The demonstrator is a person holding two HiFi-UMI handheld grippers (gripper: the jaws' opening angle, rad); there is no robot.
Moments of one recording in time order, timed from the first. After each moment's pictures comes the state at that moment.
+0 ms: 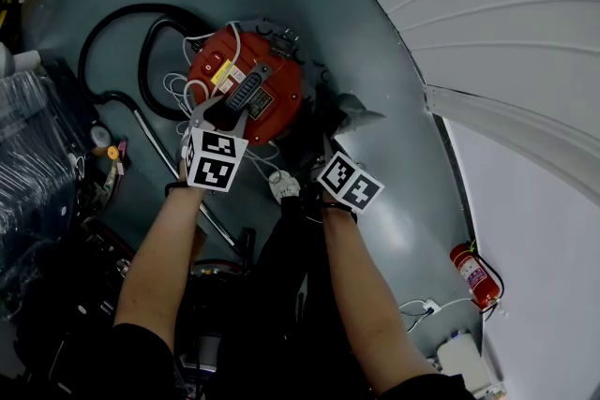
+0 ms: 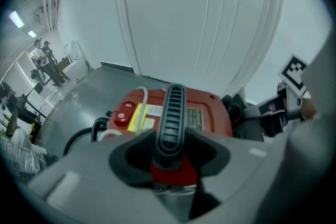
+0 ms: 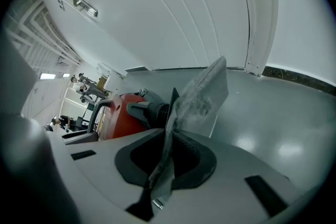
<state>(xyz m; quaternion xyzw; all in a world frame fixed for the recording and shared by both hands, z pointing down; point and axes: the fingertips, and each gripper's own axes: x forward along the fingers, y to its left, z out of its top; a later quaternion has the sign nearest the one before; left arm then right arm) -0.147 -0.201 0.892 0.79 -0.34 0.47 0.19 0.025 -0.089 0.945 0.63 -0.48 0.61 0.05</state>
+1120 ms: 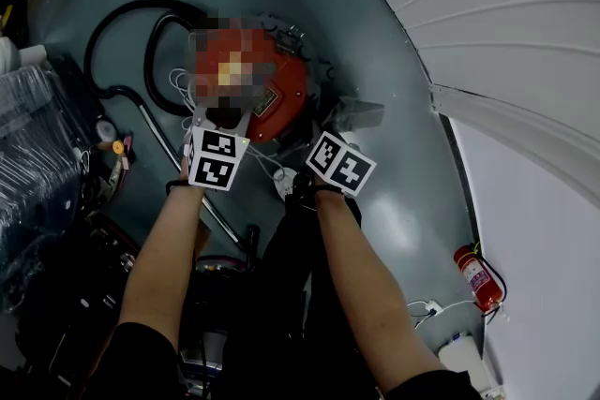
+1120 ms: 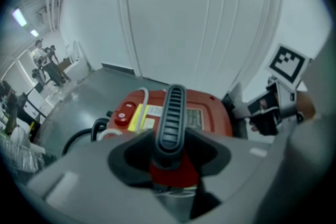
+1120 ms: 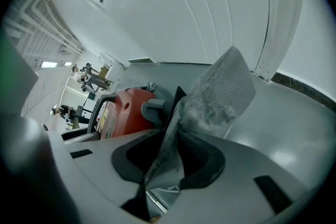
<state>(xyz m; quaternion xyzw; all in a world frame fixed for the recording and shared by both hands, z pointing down) -0.148 -0.200 0.893 0.80 -0.35 0.46 0.19 0.001 -0.122 0.945 0.60 -0.50 0.61 0.10</state>
